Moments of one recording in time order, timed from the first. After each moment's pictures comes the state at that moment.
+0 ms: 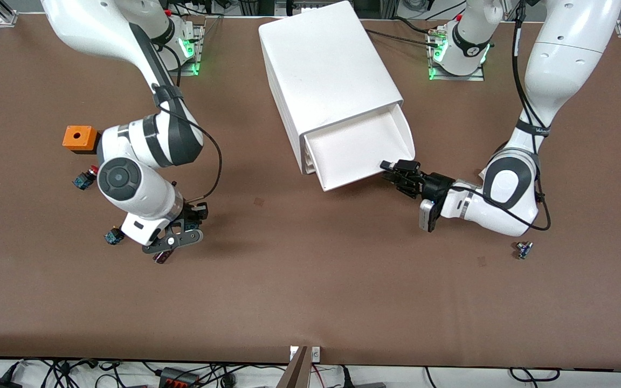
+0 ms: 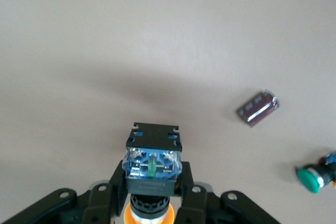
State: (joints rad) left arm 0.01 0.65 -0.17 -1.65 -0.97 1.58 0.79; right arm 0.38 0.56 -0.06 -1.45 0.02 2.04 0.03
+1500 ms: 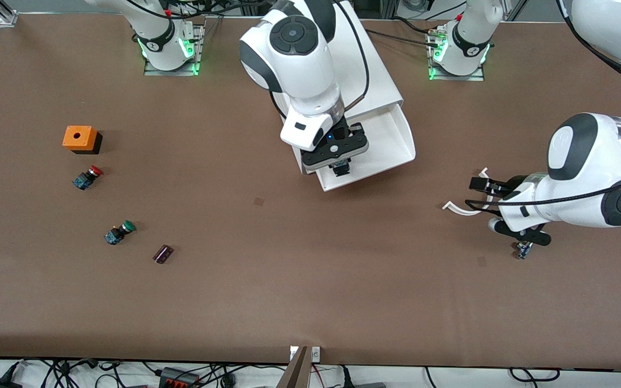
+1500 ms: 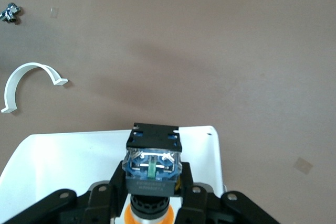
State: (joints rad) left arm 0.03 0.50 -0.15 -1.39 -0.01 1.53 0.10; right arm 0.77 0.69 0.08 -1.03 0.02 1.98 0.53
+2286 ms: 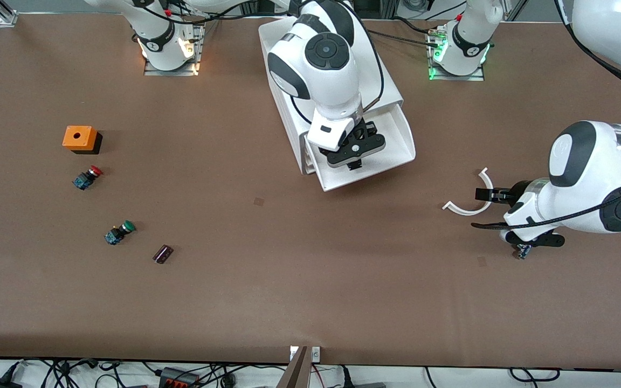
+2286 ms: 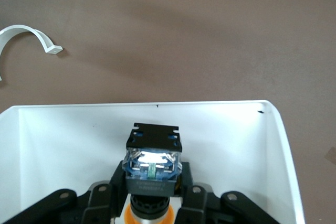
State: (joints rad) left arm 0.04 0.52 -0.14 -1.39 0.00 1.53 -0.06; right arm 0.82 0.76 0.08 -1.03 0.02 1.98 0.54
